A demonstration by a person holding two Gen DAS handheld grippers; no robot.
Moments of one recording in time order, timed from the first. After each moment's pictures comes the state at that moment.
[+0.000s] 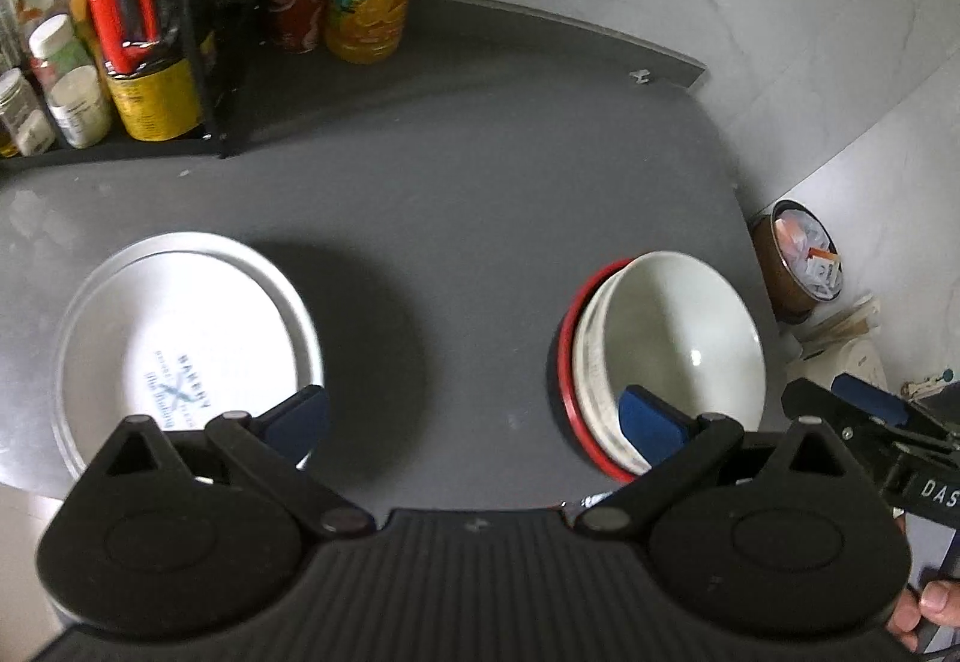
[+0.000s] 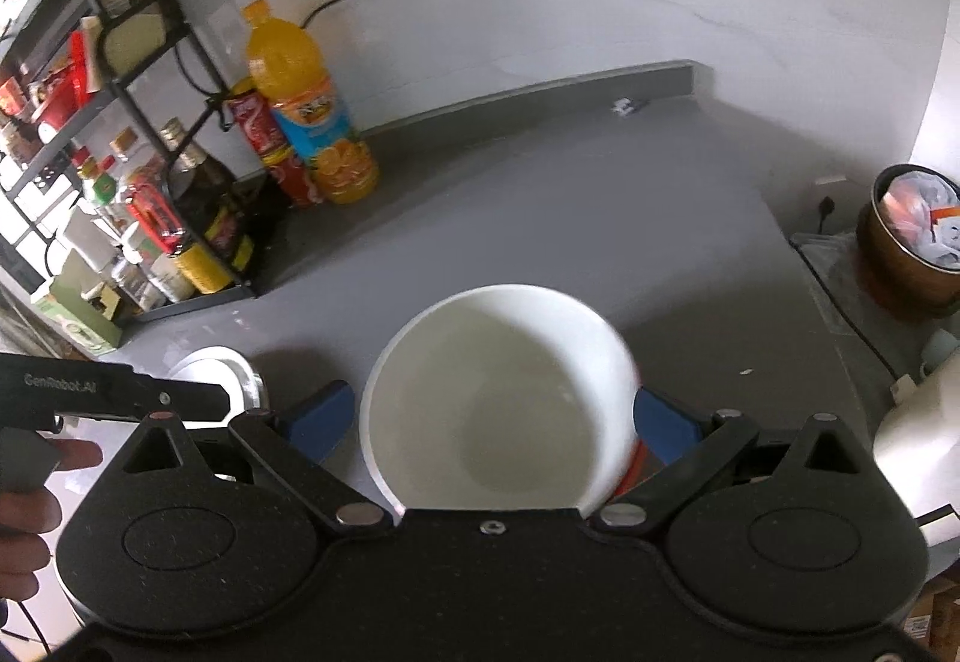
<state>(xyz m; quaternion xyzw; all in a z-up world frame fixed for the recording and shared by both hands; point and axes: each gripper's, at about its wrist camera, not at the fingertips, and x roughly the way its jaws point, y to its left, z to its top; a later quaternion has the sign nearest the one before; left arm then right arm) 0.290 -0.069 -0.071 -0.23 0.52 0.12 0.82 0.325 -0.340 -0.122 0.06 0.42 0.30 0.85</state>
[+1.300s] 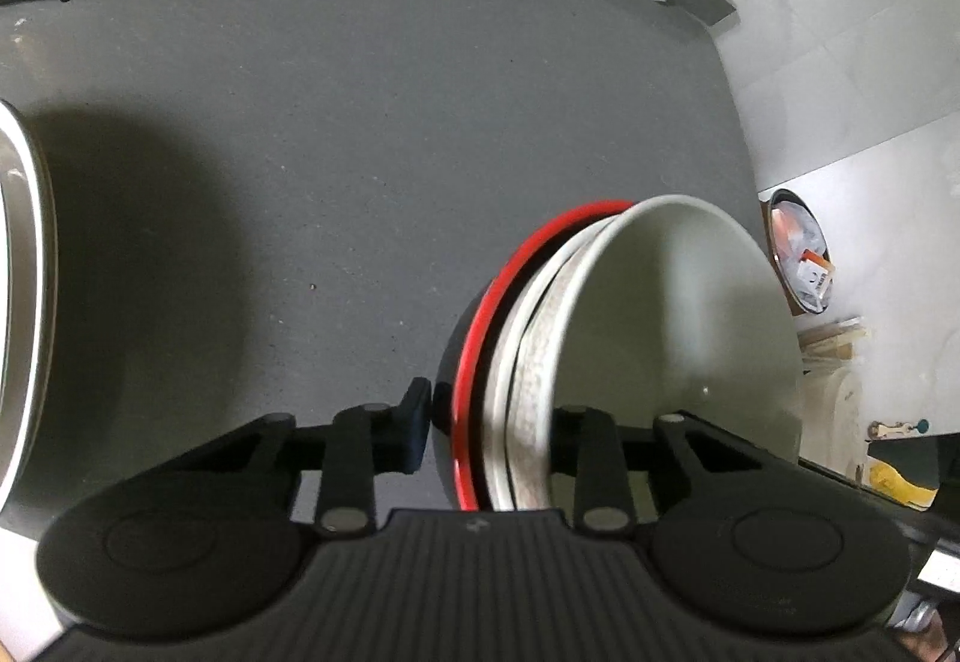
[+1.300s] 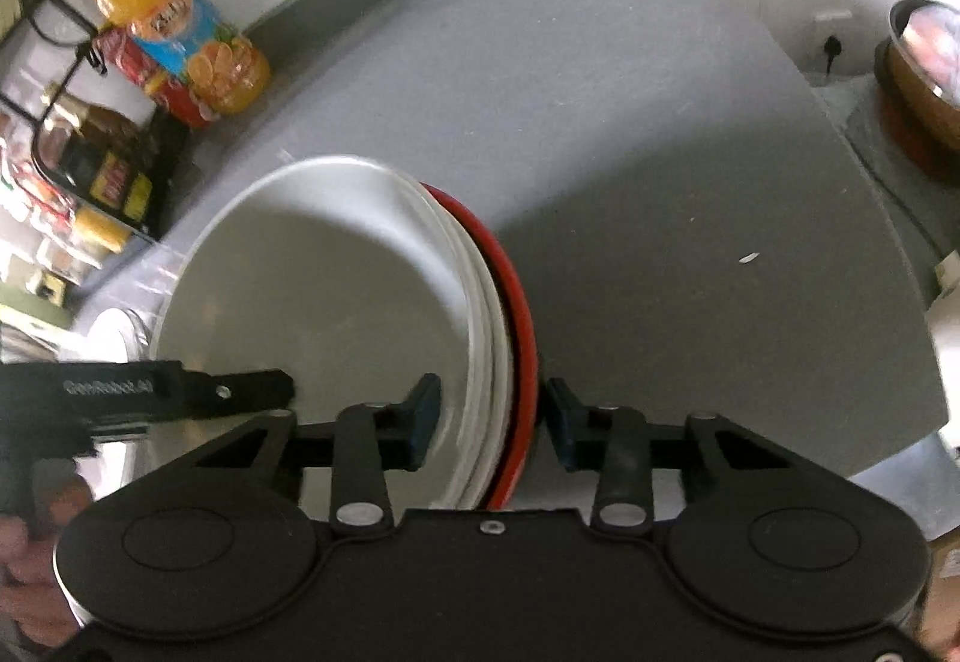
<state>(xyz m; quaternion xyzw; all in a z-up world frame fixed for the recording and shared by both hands) 0.364 -0.105 -0.195 -0.33 0.55 0.10 0.77 0.394 -0.339 -0.236 0.08 0.54 0.29 0.79</state>
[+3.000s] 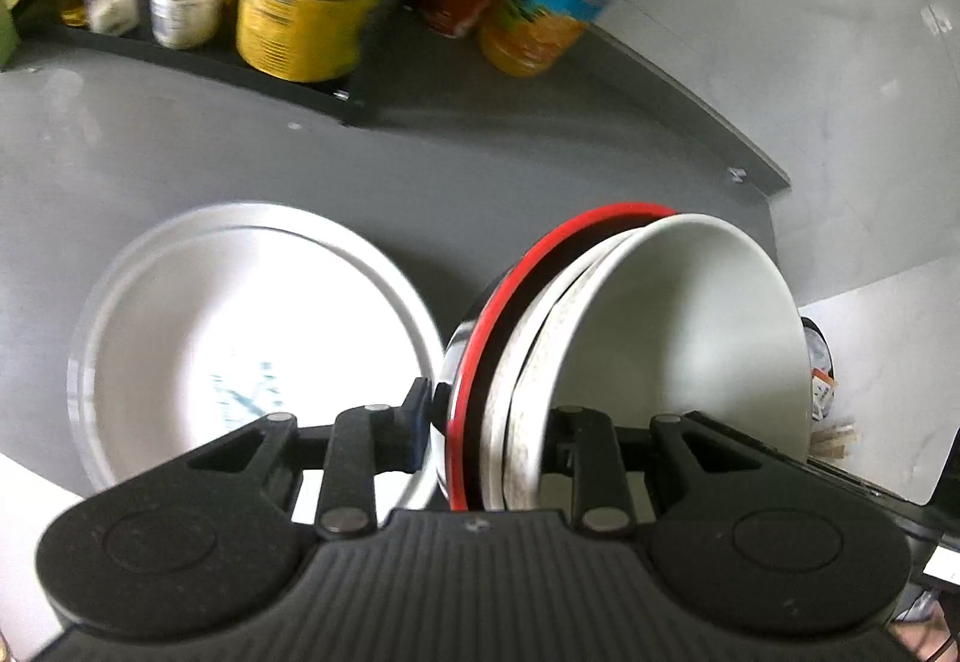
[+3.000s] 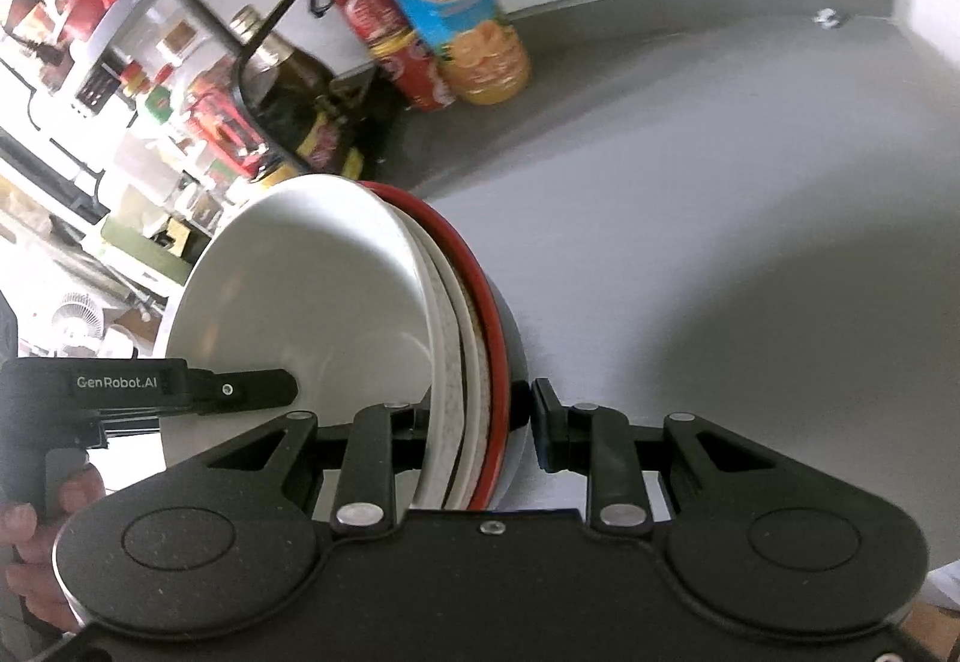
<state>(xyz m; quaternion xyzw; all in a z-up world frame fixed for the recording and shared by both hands) 0.256 0.049 -0.105 -0.36 0.48 0.17 0.78 0.339 -0.192 -0.147 0.04 0.49 0.41 0.77</state>
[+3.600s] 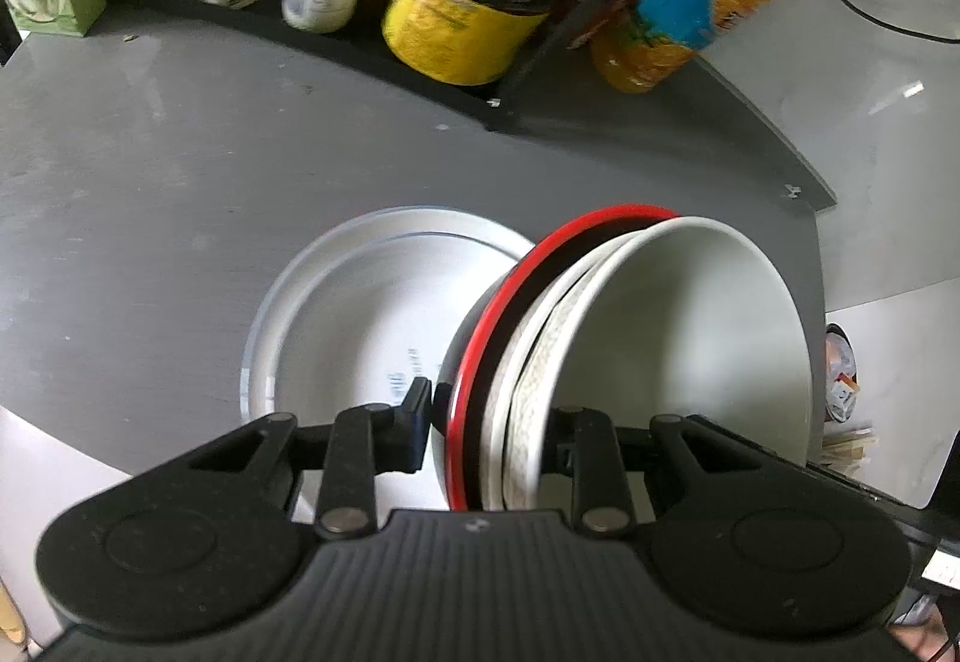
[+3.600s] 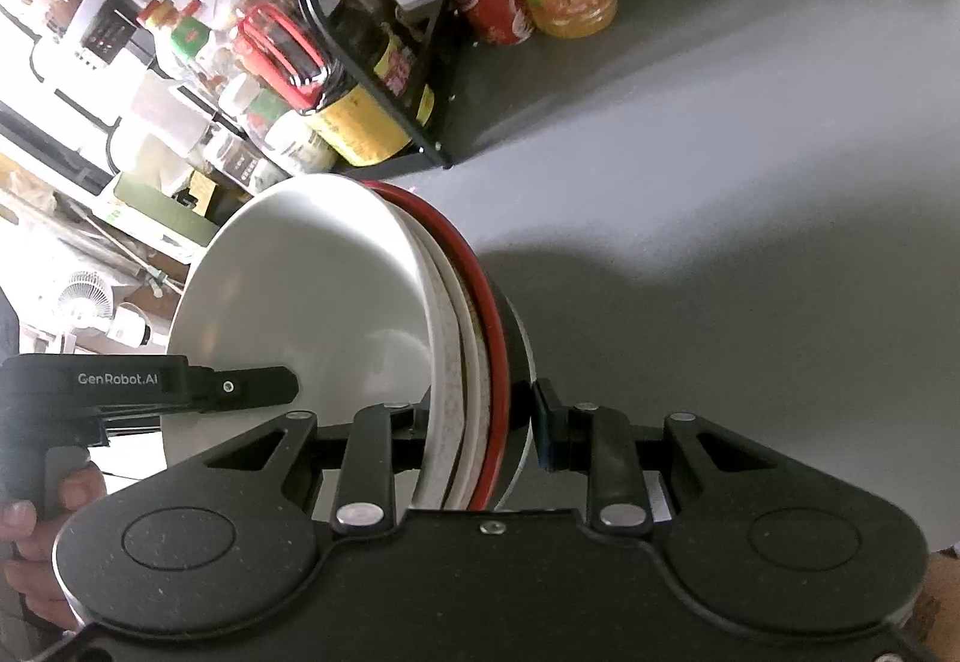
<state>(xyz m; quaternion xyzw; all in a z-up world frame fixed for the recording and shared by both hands) 0.202 0.137 -0.116 -0.37 0.50 0.18 0.76 0.294 -0.119 -0.154 0.04 0.52 0.40 0.75</state>
